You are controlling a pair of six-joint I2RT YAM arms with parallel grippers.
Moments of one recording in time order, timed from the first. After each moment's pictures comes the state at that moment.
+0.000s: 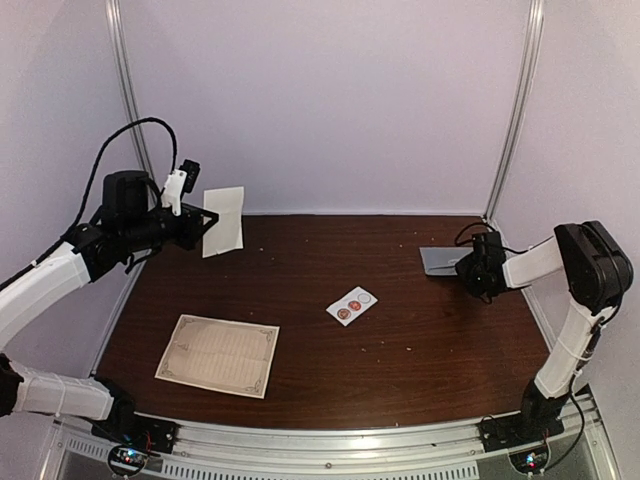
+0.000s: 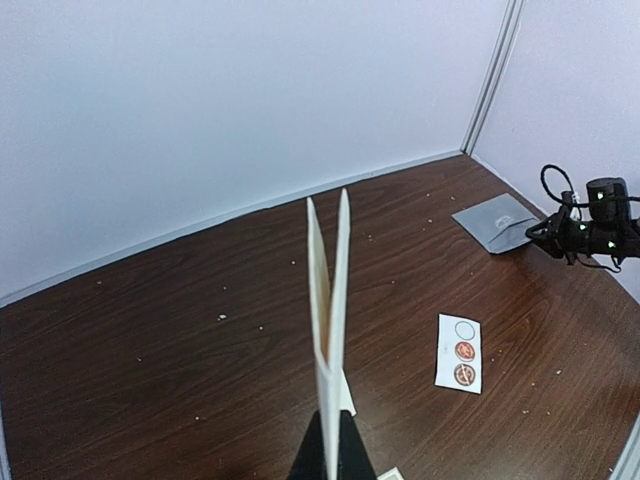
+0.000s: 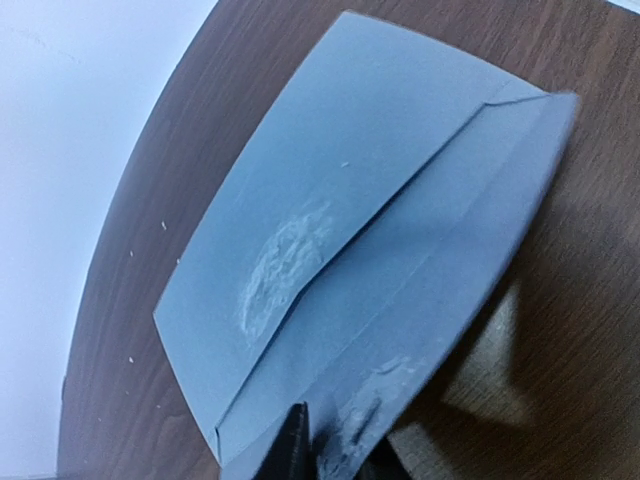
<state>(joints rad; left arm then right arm) -0.43 1.11 0.99 -0.23 0.21 -0.06 0.13 1.78 0.79 0.28 0.20 1.09</state>
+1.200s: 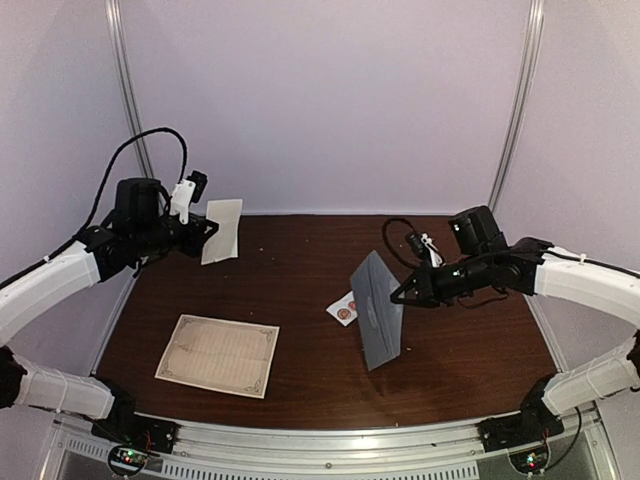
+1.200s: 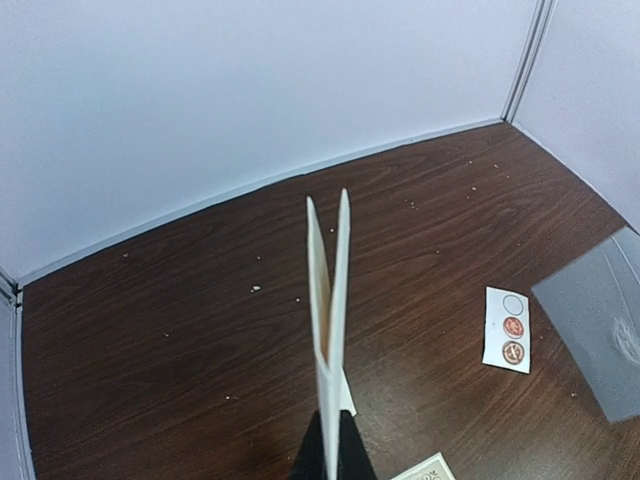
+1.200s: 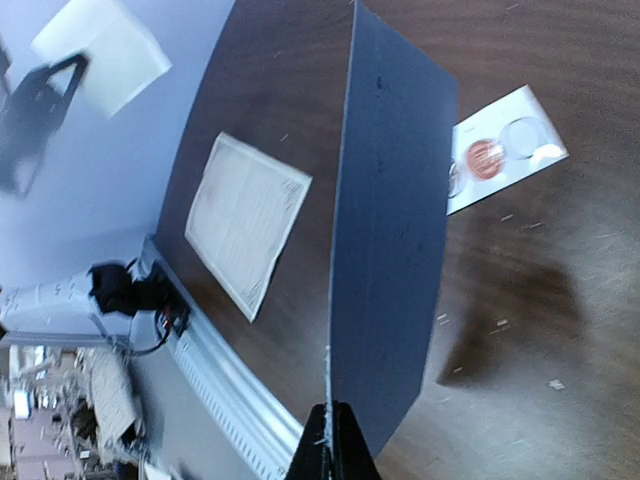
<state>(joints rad) -0.43 1.16 0.96 -0.23 0.12 0.00 0.59 1.24 0.92 -0.43 -0.48 0.61</state>
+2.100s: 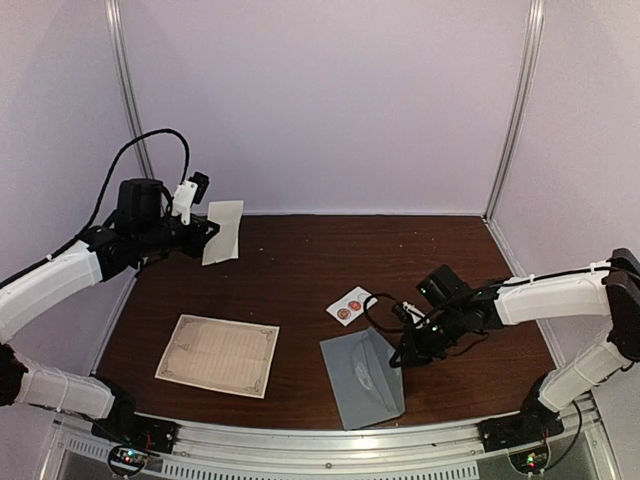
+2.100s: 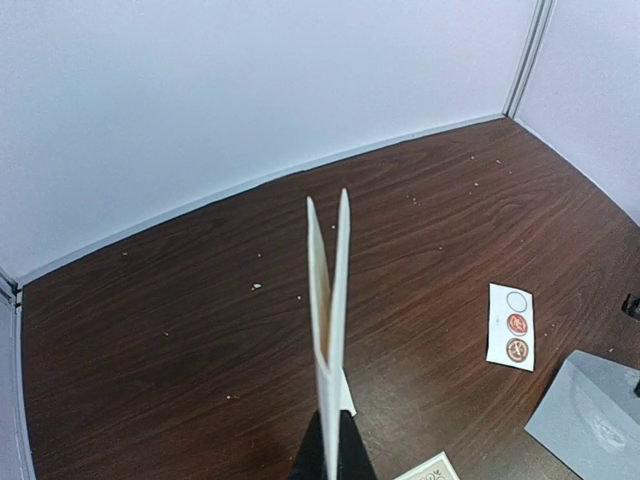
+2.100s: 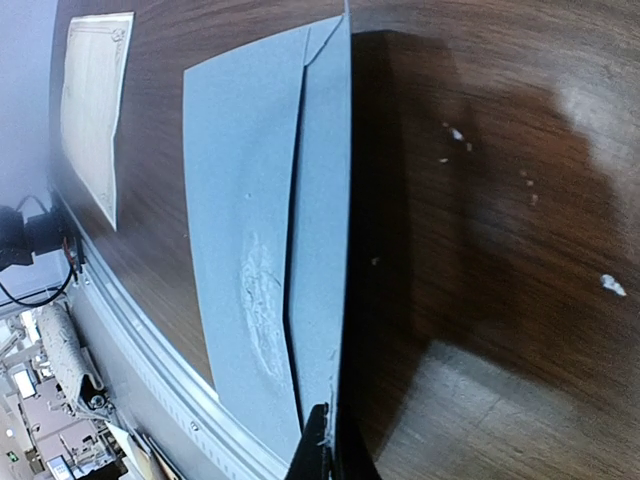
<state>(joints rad) -0.43 1.18 0.96 -0.23 0.12 0.01 0.74 1.44 0.69 -0.33 -0.50 0.67</state>
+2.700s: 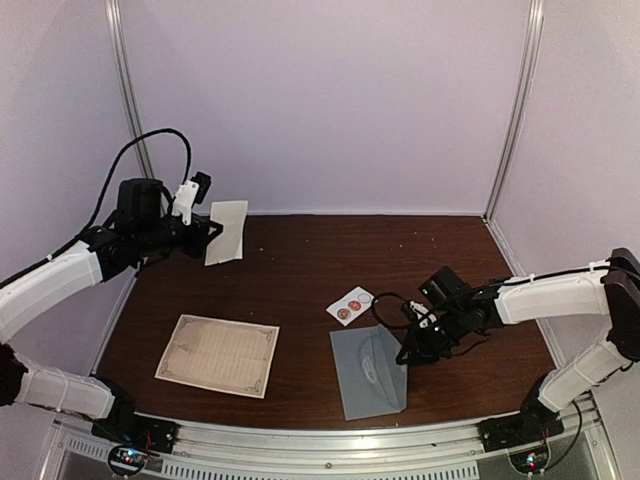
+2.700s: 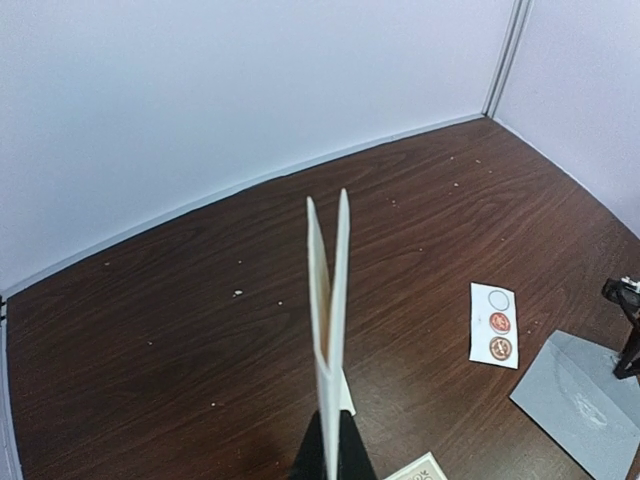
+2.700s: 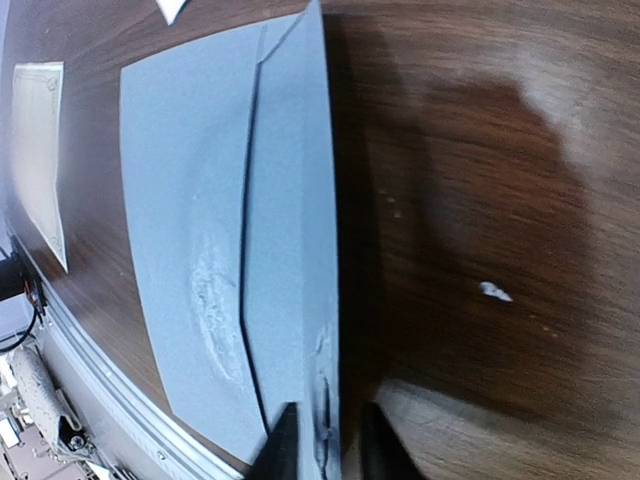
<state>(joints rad) -0.43 1.18 0.96 -0.22 0.16 0.01 0.72 1.44 0.68 -0.36 -0.38 0.69</state>
